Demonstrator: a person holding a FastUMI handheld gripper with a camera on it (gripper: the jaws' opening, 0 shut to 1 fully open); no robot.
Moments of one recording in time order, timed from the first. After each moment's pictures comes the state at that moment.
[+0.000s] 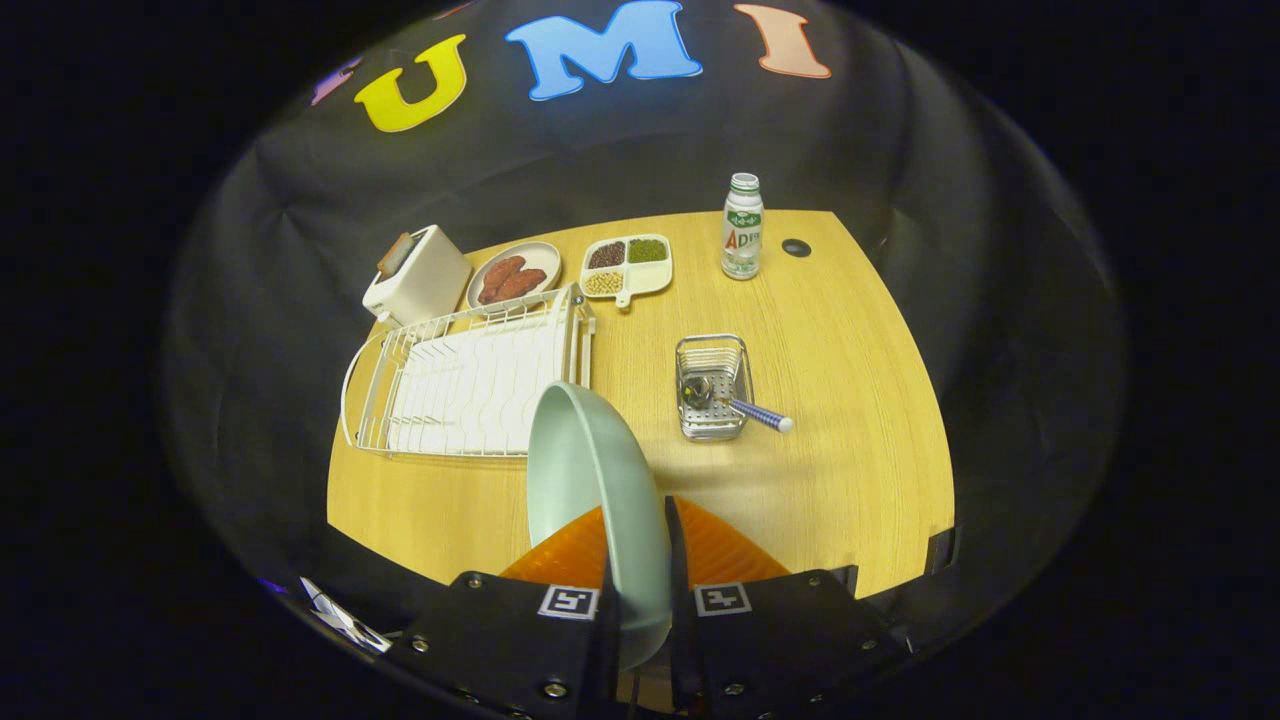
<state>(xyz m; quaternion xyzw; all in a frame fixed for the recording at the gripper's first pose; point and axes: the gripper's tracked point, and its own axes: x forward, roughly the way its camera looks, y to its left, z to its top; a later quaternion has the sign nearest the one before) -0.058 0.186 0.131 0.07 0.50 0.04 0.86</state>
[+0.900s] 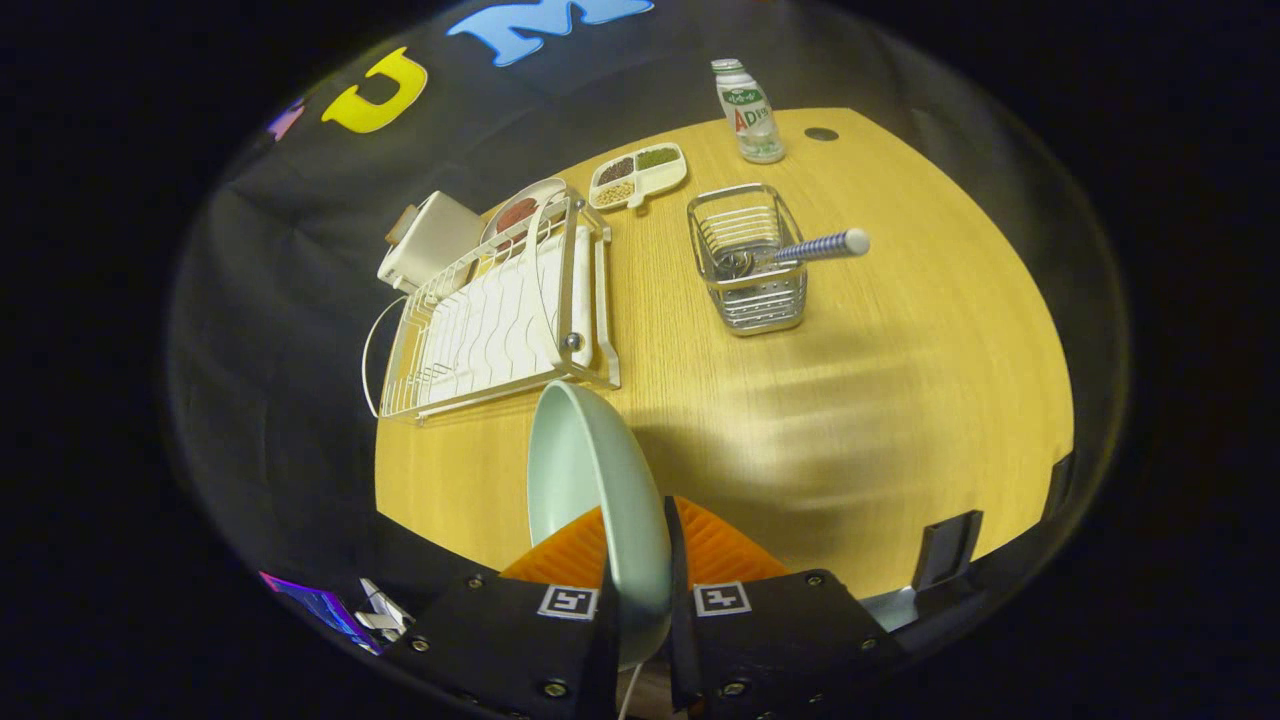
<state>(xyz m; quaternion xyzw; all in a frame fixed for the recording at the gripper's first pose) -0.089 0.223 0.017 0.20 0.54 0.12 0.81</state>
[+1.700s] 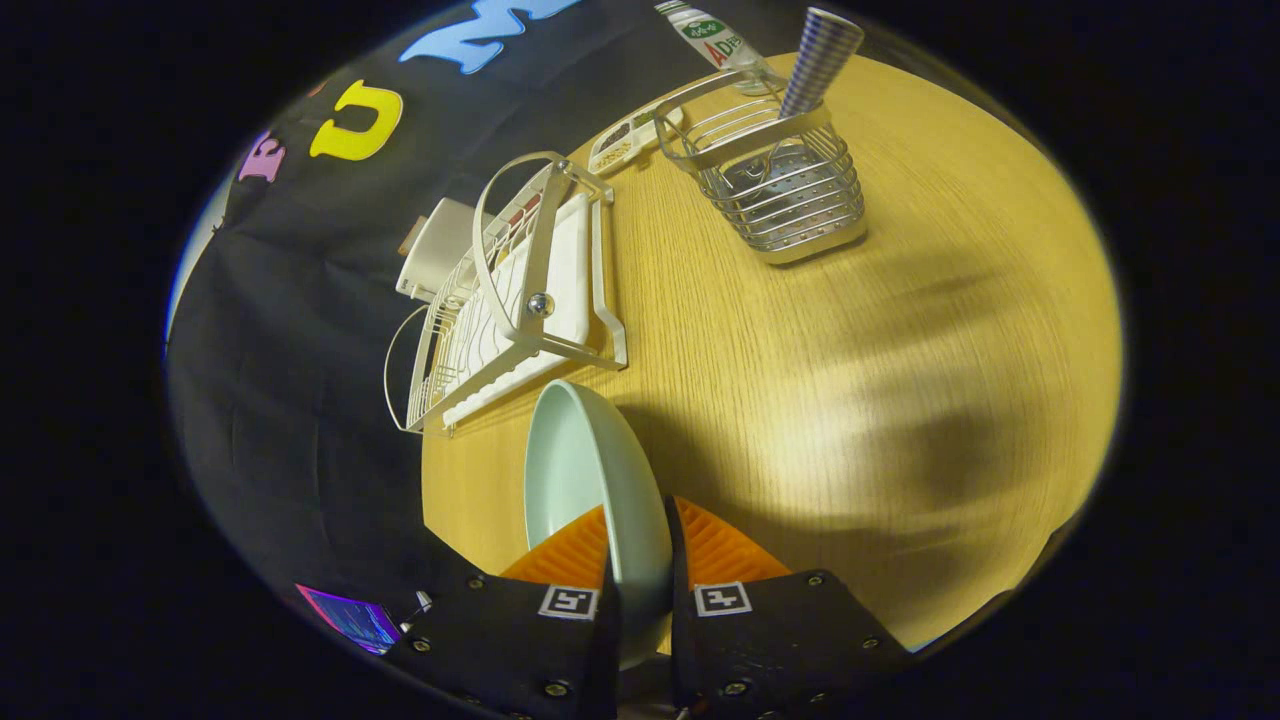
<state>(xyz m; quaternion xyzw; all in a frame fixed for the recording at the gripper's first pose) -0.071 0.253 -0.067 0.29 0.52 0.19 0.78</state>
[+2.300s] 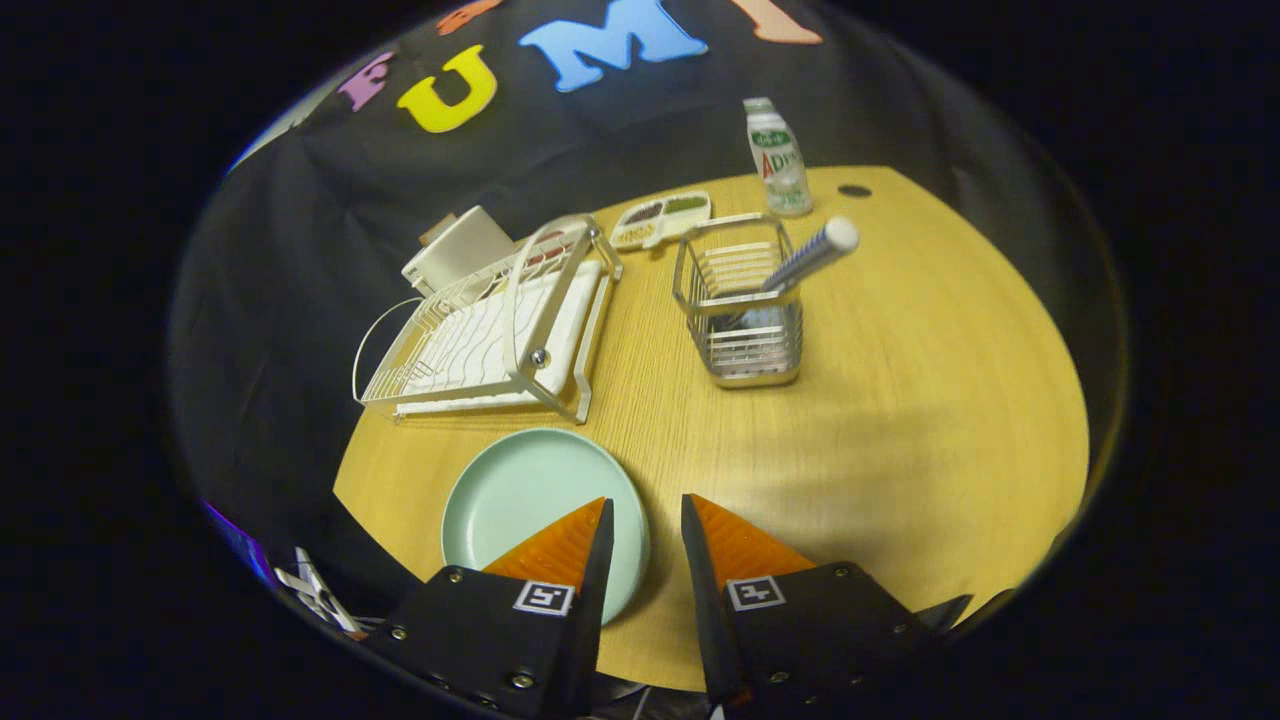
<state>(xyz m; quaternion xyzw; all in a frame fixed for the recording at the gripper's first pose) -0.052 0.177 -0.003 0.09 0.37 0.16 0.91</state>
